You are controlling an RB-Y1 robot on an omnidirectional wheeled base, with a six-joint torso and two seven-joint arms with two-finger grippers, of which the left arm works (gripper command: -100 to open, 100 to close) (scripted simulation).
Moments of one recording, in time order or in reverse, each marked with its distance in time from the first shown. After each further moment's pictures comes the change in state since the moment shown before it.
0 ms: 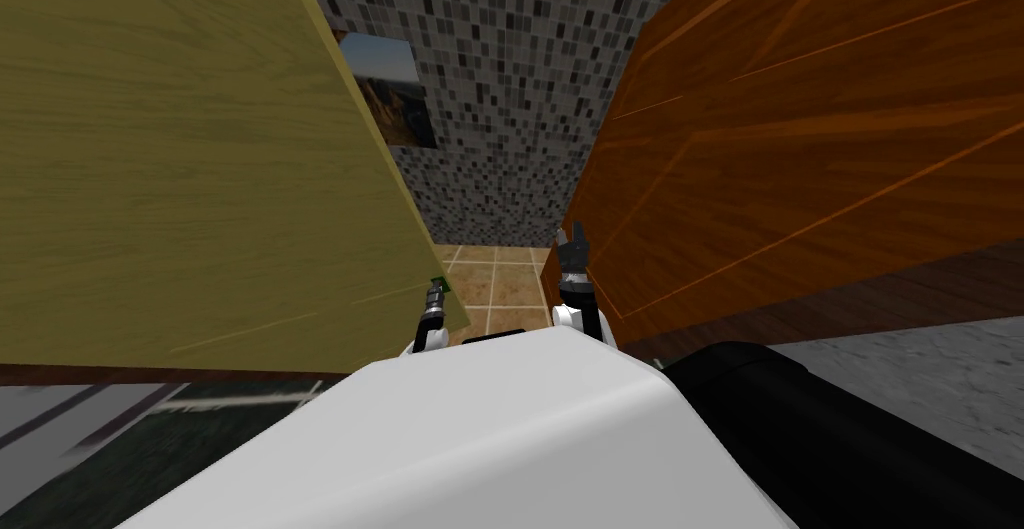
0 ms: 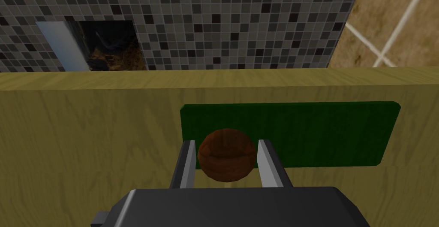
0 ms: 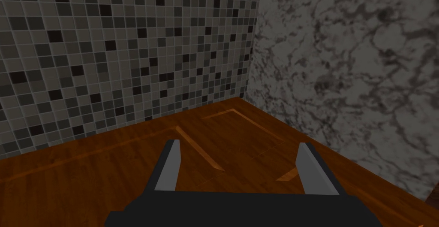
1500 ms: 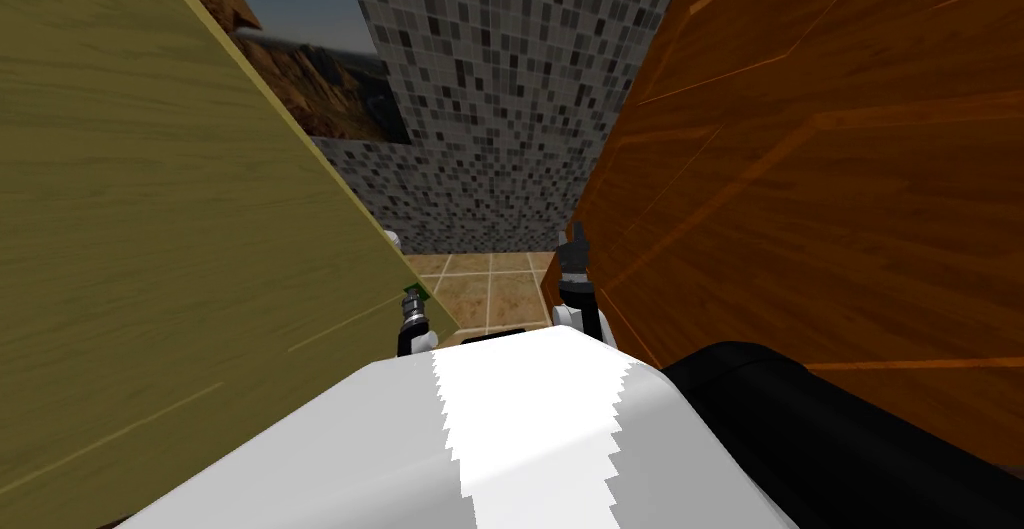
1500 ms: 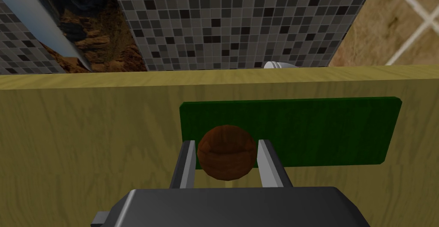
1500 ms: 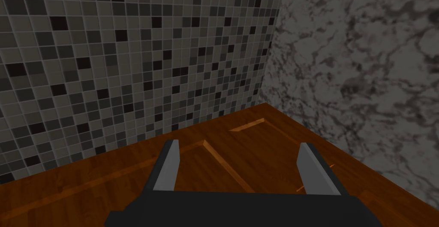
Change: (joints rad) arm 0.054 0.005 0.167 -0.060 0.133 -0.003 -0.105
